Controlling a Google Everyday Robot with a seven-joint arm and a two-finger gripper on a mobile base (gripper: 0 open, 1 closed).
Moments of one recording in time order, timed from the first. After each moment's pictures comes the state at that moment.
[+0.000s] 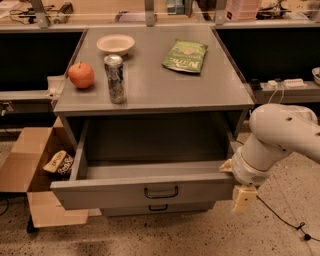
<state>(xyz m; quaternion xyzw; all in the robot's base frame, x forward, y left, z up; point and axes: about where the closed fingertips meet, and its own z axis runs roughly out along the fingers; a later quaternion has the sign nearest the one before) 0.436 -0.221 0.661 -0.70 0.71 0.09 0.06</state>
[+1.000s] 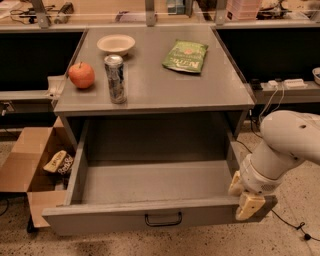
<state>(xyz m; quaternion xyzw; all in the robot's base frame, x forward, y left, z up) 0.415 -0.234 0.659 -0.70 0.71 0.10 0.06</state>
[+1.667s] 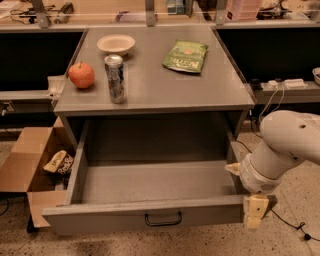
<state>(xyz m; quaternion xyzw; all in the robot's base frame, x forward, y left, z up) 0.415 -0.234 0.659 -0.70 0.71 0.10 0.06</state>
